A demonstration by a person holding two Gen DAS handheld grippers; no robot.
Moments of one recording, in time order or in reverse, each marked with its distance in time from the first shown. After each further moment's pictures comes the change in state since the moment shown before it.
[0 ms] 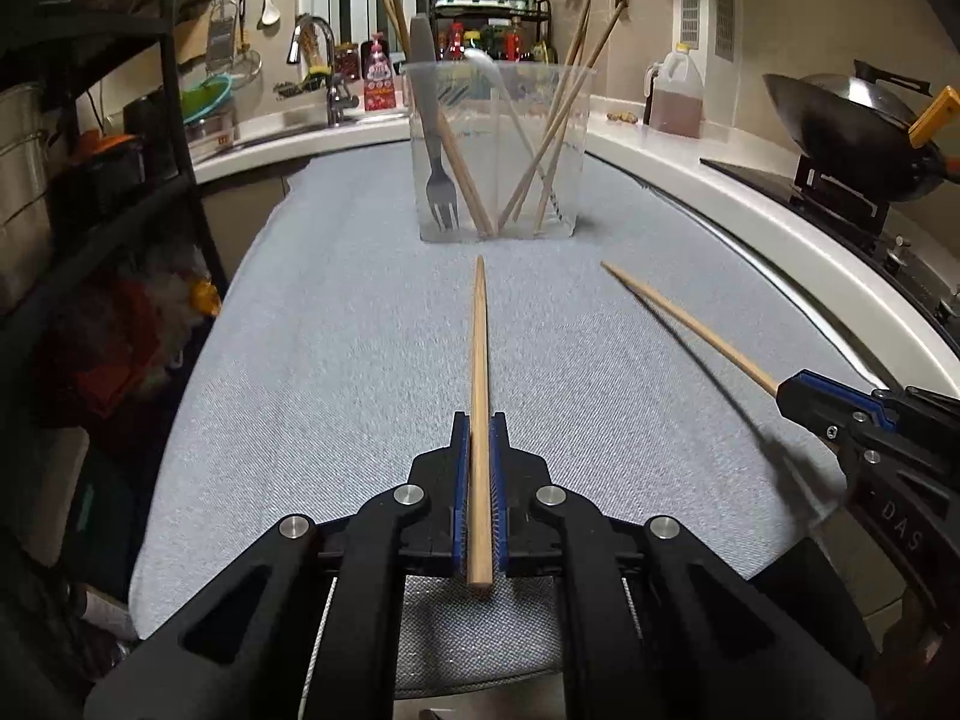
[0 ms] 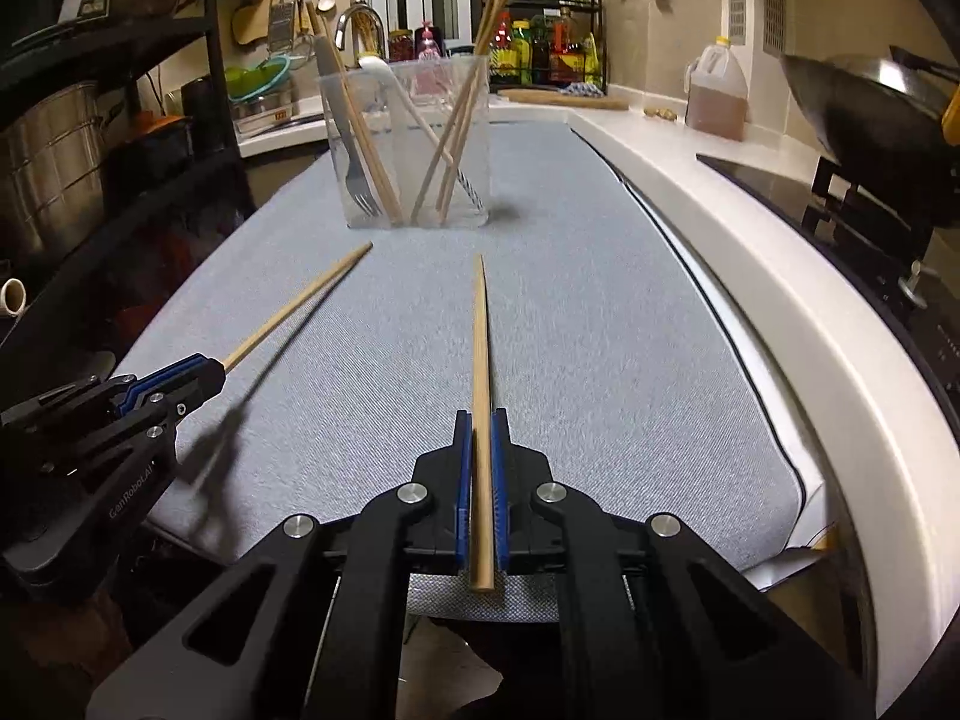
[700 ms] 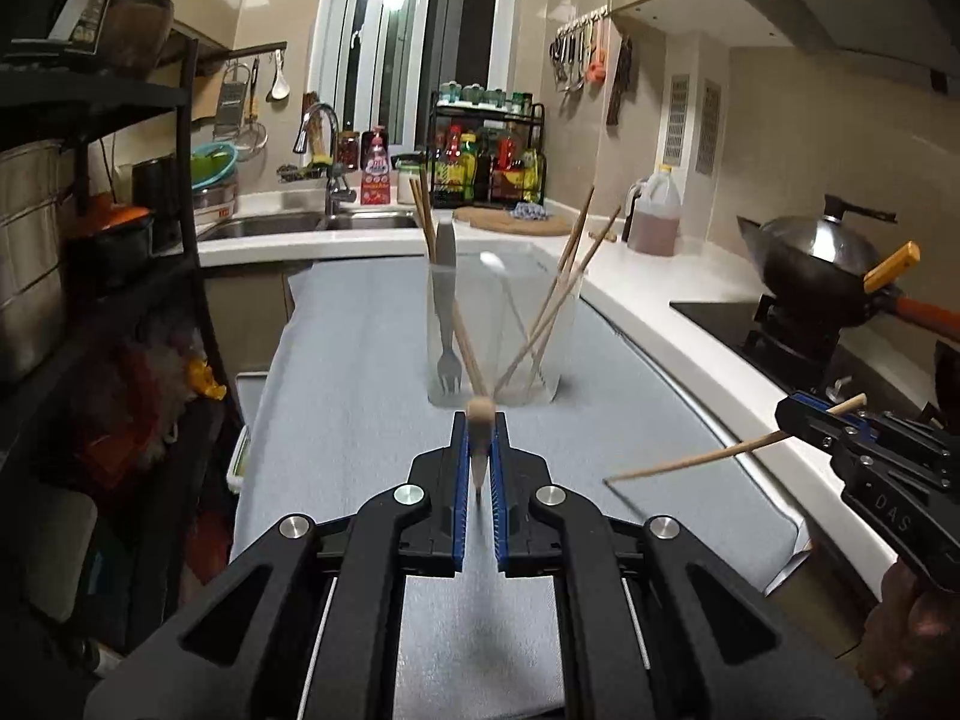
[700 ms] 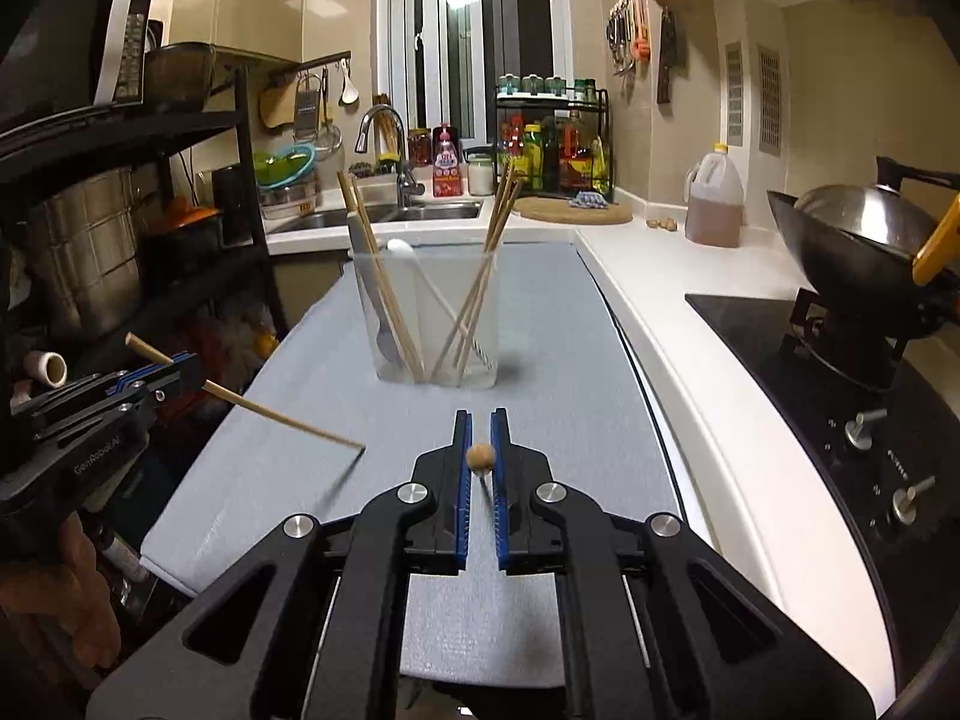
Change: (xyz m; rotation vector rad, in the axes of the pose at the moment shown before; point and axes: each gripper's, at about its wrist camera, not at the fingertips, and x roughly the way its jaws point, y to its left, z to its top) left arm -0.070 0.035 0.080 -0.051 -0.195 -0.088; right arm -0.074 -0.005 0.076 -0.014 -0.205 0.034
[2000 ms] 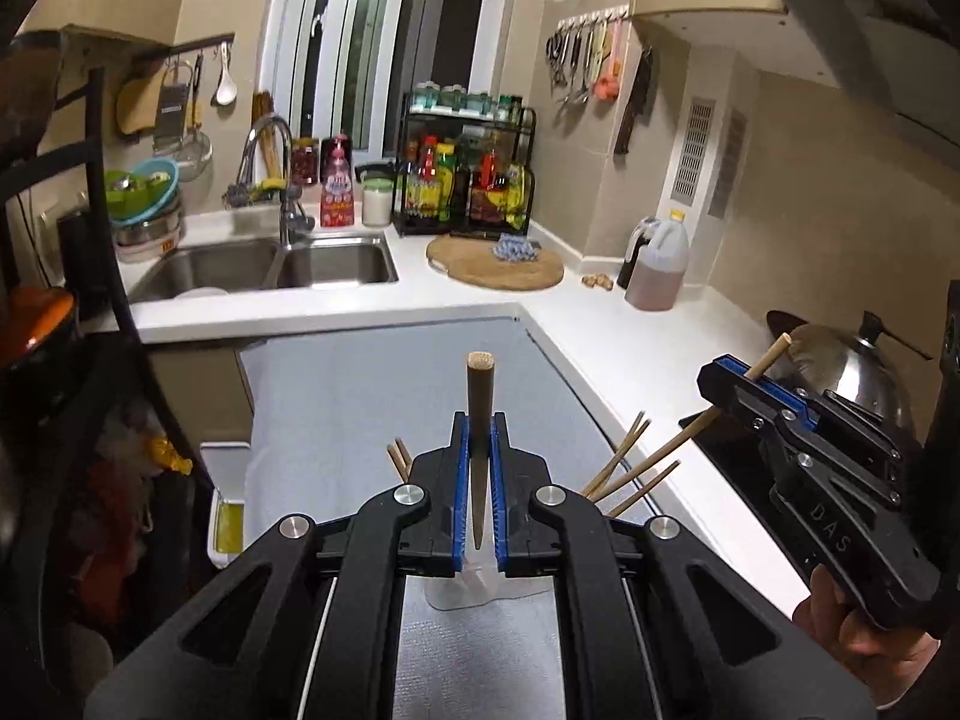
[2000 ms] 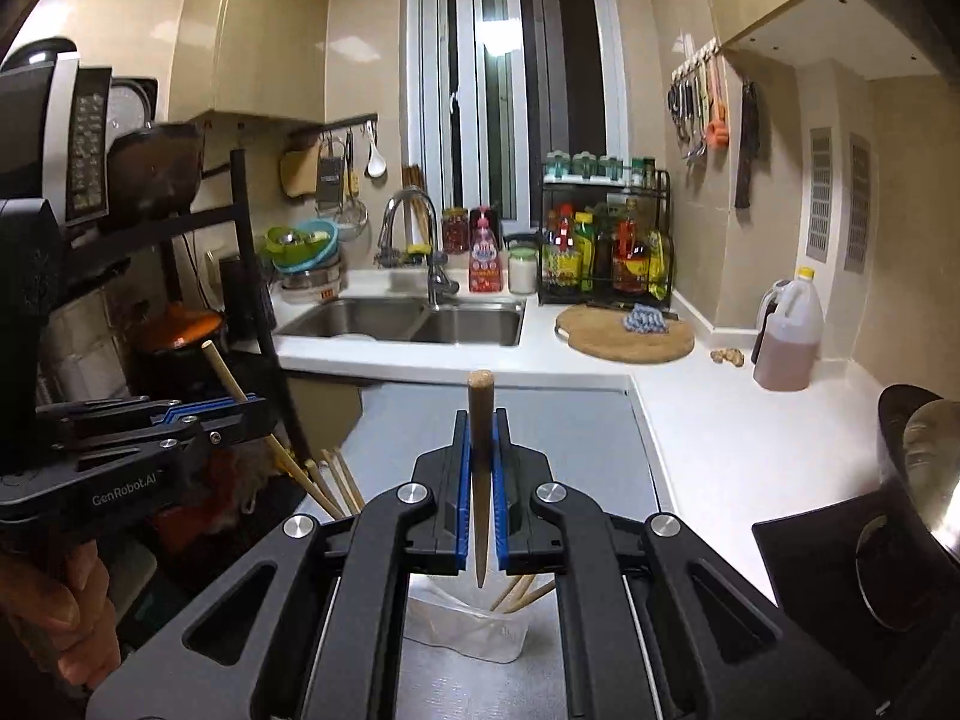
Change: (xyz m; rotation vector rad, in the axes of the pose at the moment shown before) left arm 0.120 0.024 0.206 -0.010 0.112 -0.089; right arm 0.118 0.017 0.220 -0.048 -0.092 0.094
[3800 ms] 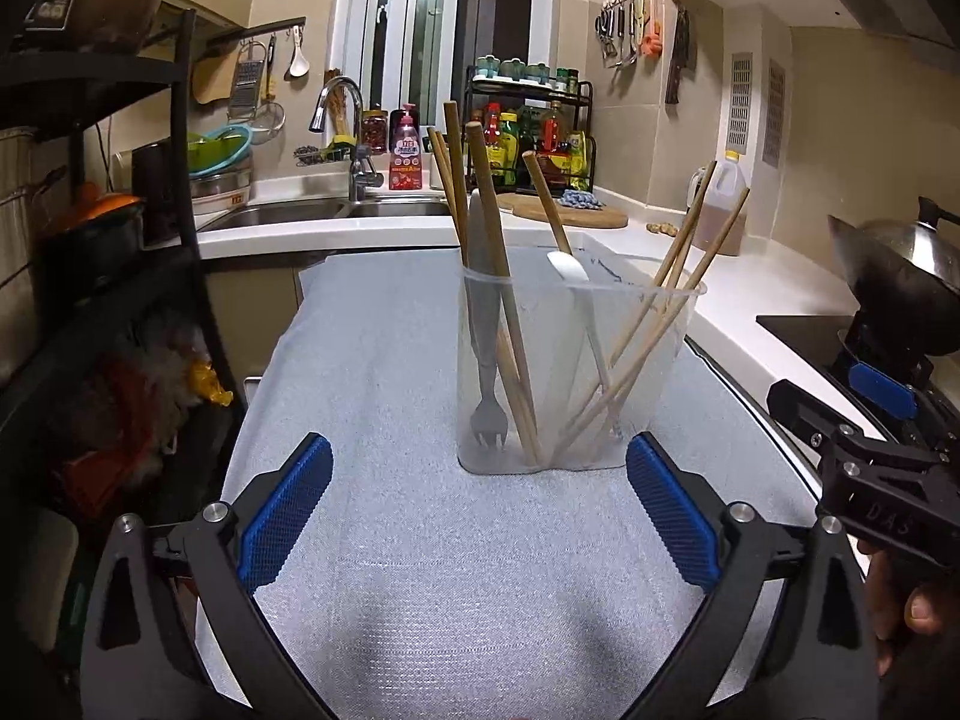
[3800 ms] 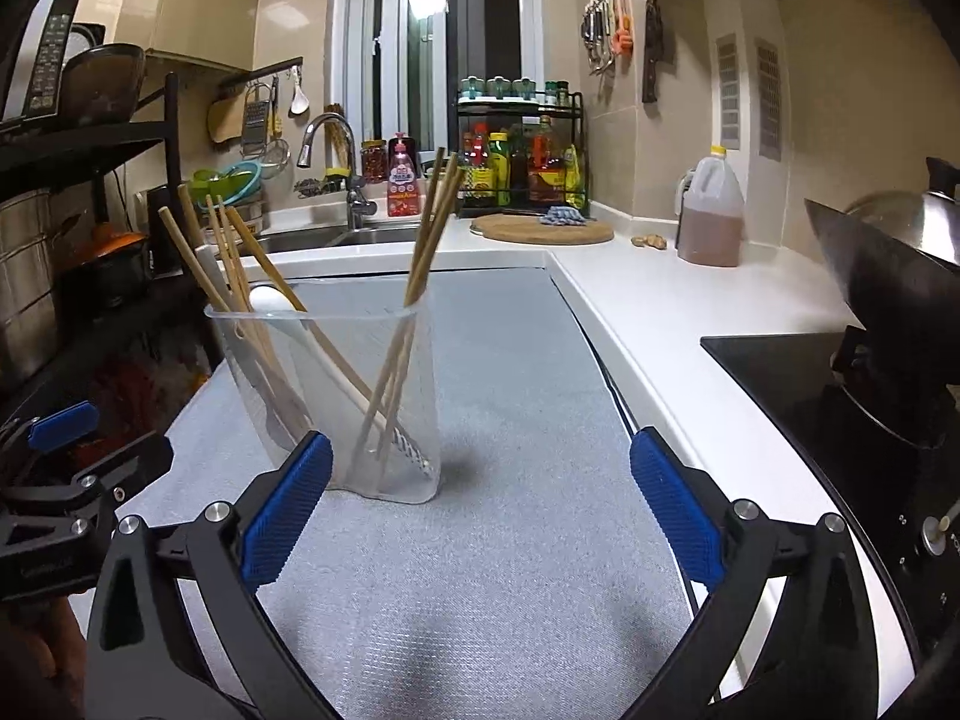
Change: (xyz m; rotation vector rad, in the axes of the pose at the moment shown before) left arm 0.027 -0.008 -0.182 -0.020 -0.084 0.187; right arm 0.001 -0.033 -0.180 0.069 0.044 -0.183
